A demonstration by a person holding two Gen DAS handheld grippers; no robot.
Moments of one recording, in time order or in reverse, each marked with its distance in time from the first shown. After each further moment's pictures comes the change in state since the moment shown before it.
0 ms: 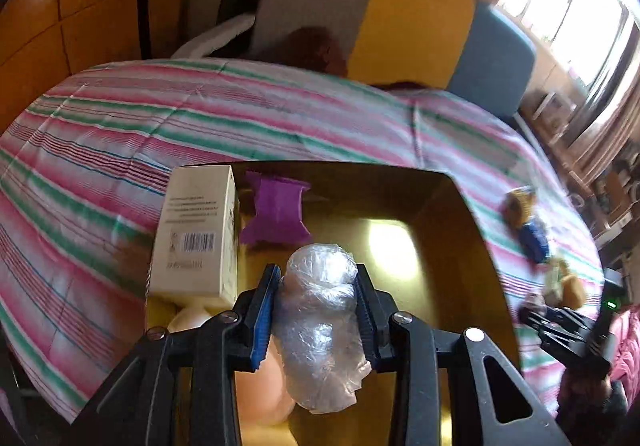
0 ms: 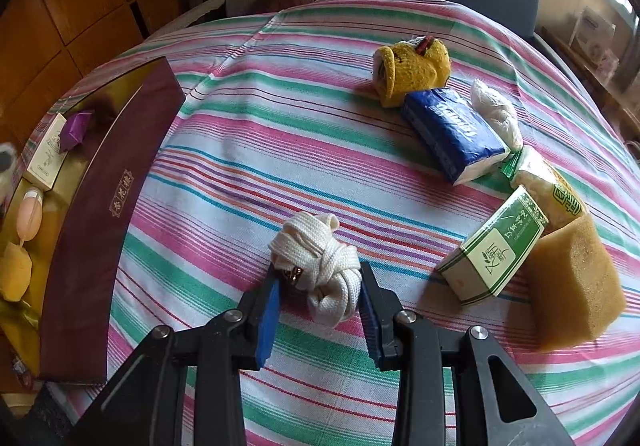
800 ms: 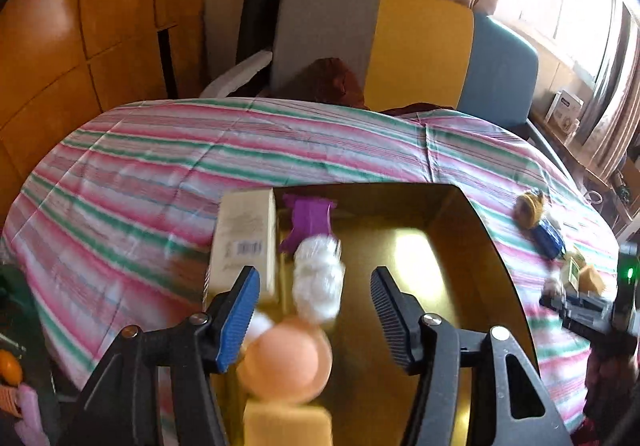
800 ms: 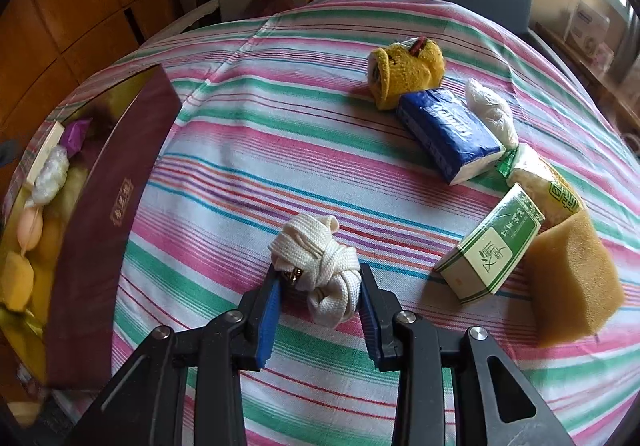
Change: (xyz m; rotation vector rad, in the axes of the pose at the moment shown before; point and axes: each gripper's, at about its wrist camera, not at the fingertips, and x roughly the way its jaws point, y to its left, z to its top) left arm -0.060 0.001 -0.025 0.045 -0.128 0.110; right arm -0.010 0.003 0.007 0.044 -0.010 0.006
